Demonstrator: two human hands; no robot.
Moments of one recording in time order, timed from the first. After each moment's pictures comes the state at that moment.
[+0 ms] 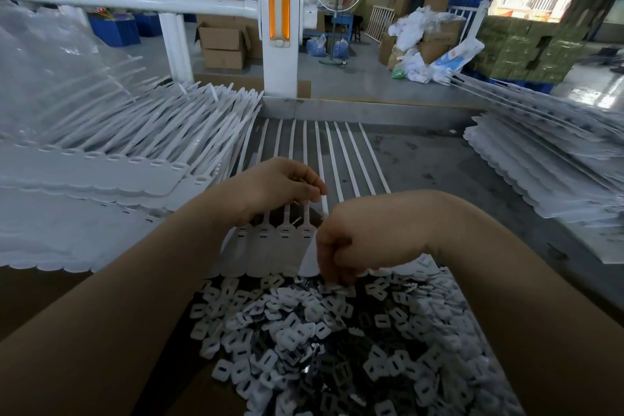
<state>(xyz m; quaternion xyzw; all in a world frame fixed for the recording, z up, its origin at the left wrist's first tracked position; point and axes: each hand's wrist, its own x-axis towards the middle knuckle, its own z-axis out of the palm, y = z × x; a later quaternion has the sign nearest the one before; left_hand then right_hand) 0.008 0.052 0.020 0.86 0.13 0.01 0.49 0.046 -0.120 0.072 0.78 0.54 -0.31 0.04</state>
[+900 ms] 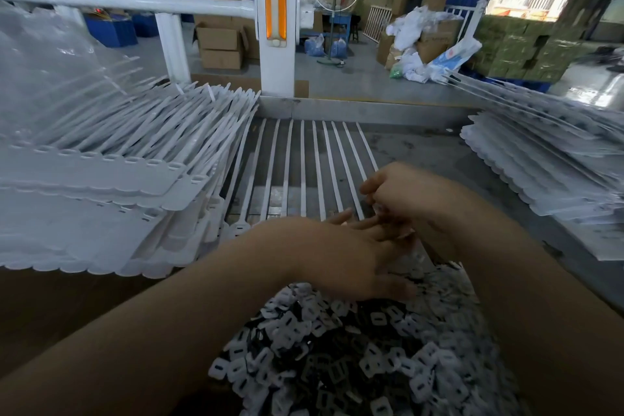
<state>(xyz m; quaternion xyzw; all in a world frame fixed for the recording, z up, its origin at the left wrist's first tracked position) -0.008 -0.044 0.031 0.97 -0.16 -0.19 0.07 0.102 -0.128 0.047 0.92 0.28 -0.18 -0.21</state>
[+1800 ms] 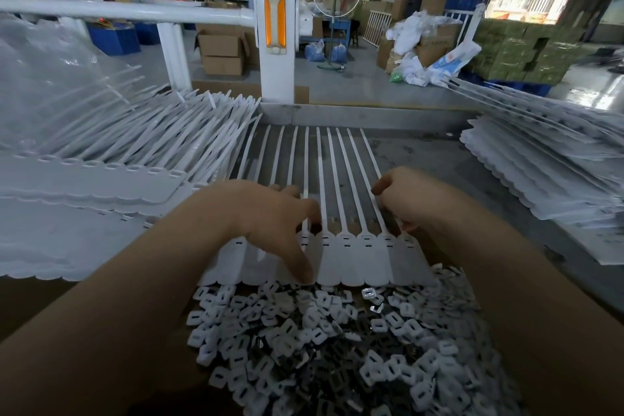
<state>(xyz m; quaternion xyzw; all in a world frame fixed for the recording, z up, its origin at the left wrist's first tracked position) -0.015 0.025 0.055 0.97 0.03 -0.23 0.04 0.120 -0.132 0.035 0.94 0.20 -0.16 -0.23</state>
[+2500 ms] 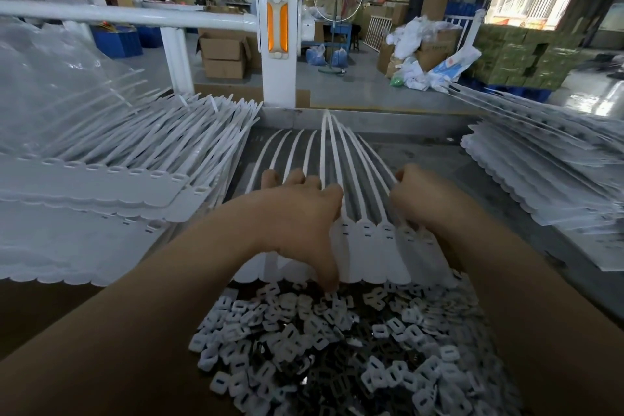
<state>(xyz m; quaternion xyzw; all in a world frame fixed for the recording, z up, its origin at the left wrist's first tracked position) -0.017 -0.003 0.063 0.99 0.03 -0.11 0.03 0.129 -0.139 0.041 0.96 0.19 -0.10 -0.19</state>
